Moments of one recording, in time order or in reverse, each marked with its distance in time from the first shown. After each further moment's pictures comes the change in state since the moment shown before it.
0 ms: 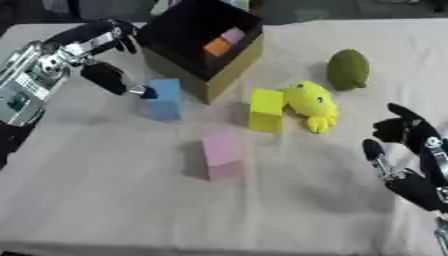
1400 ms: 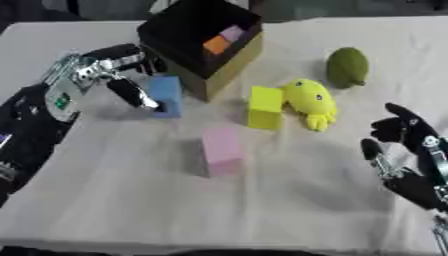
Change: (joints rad) left arm -0.085 -0.134 -0.025 0.243 -0.120 -0.121 -0.036; right arm 0.004 0.000 0.006 0.005 -0.005 -0.001 0.008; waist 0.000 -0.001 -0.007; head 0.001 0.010
